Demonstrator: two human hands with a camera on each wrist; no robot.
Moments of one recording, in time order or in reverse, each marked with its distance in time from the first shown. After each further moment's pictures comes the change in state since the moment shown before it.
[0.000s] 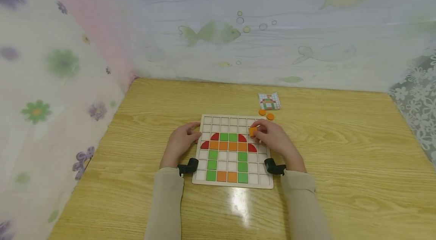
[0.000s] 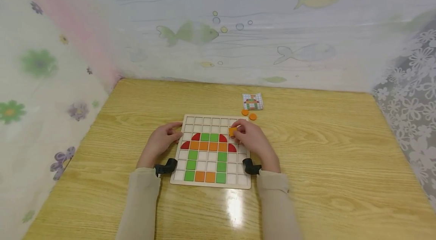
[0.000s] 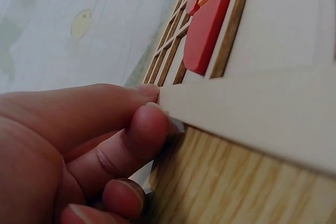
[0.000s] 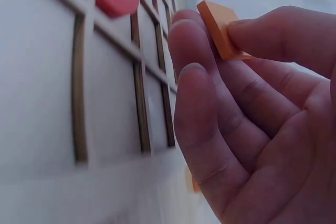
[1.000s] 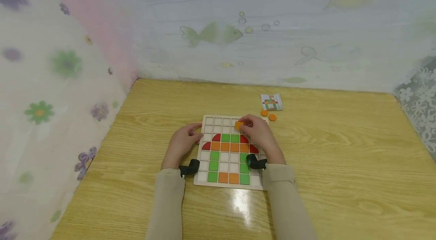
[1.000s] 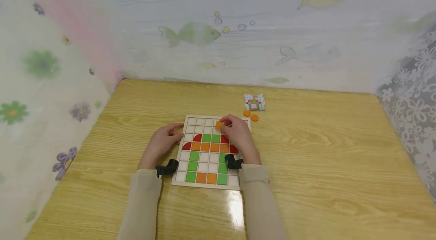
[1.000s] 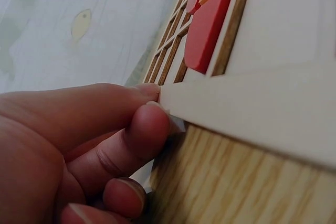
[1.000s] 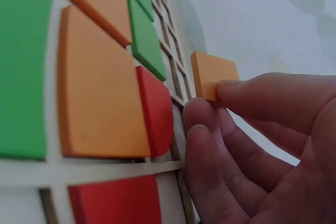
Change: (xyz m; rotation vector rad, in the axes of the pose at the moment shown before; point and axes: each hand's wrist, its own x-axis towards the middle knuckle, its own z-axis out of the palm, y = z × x) left_hand -0.001 0.001 0.000 0.008 0.006 0.003; right_hand 0.035 -0.019 0.034 -0.006 0.130 0.087
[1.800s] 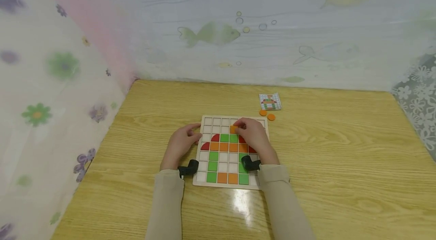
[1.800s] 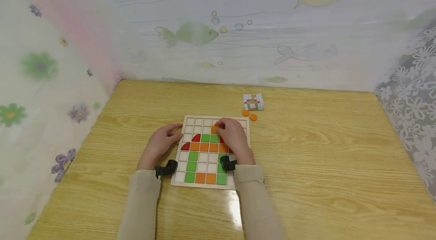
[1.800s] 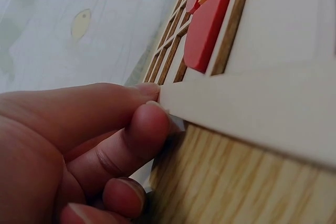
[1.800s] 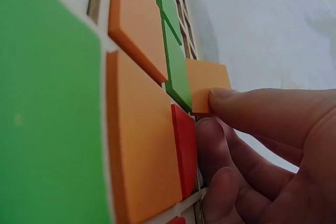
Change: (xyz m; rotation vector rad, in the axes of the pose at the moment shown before) left_hand 0.000 0.001 0.001 -0.044 -0.003 -0.019; right_hand 0.000 -0.006 0.012 -0.129 0.033 -0.053
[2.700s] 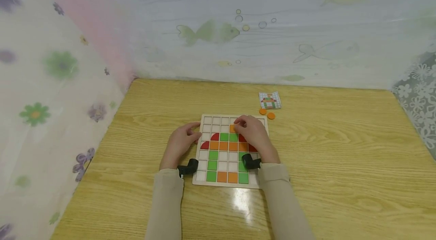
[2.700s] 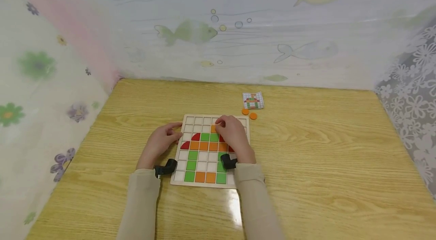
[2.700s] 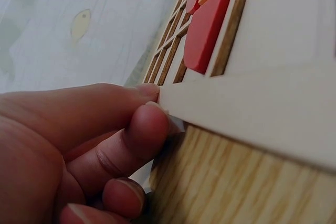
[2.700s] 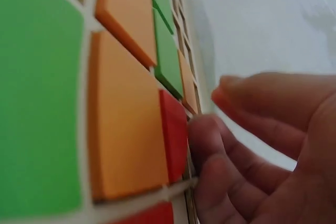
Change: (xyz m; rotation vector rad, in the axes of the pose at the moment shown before) left_hand 0.000 0.000 -0.001 0.014 -0.010 -0.003; right_hand 0.001 0.001 -0.002 -0.006 0.001 -0.013
